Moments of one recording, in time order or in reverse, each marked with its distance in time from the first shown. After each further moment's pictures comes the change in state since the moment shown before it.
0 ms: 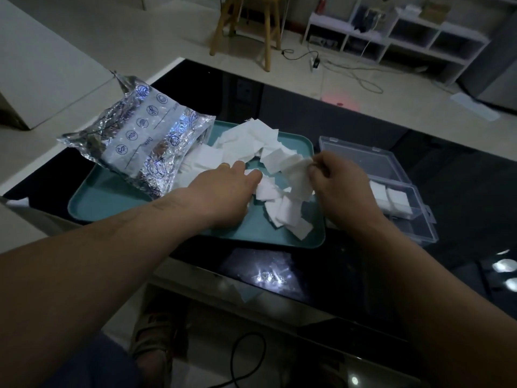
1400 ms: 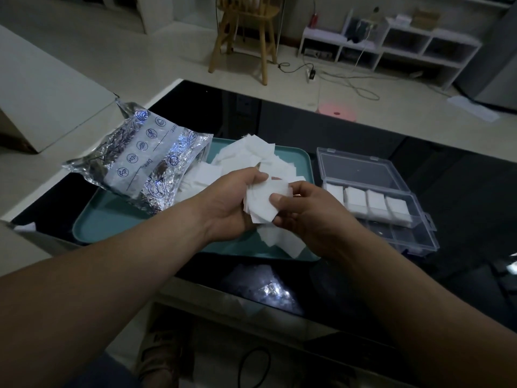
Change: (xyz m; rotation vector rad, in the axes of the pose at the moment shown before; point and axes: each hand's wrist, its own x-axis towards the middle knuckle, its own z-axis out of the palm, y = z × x) left_hand 0.002 0.026 -0.037 -2.182 -0.296 -0.497; right_hand -0.019 -0.033 0.016 1.142 -0.373 0.556
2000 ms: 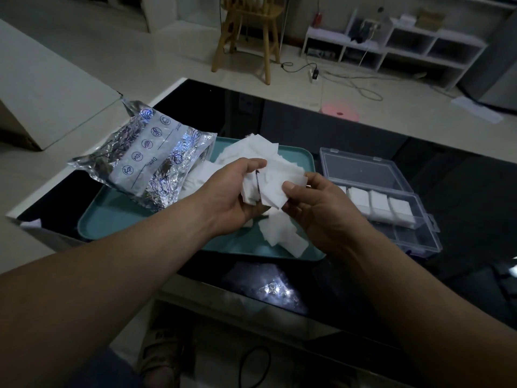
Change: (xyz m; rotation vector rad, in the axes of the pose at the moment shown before) left_hand 0.009 0.005 -0.007 -0.098 0.109 0.102; right_hand 0.003 -0.004 -0.003 0.229 -0.007 -0.089
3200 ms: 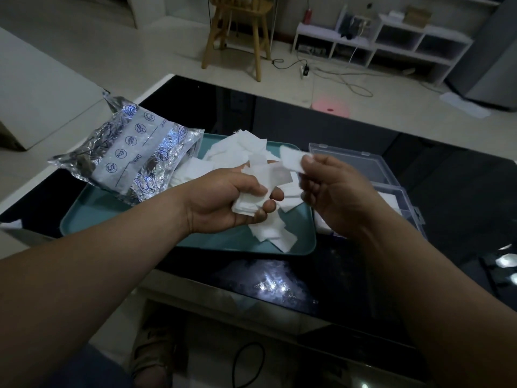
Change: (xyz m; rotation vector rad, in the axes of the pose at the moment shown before) left_hand -0.010 0.002 -0.003 0.297 -0.476 -0.087; right_hand -0.004 -0.037 -0.029 -0.250 0.005 -0.055
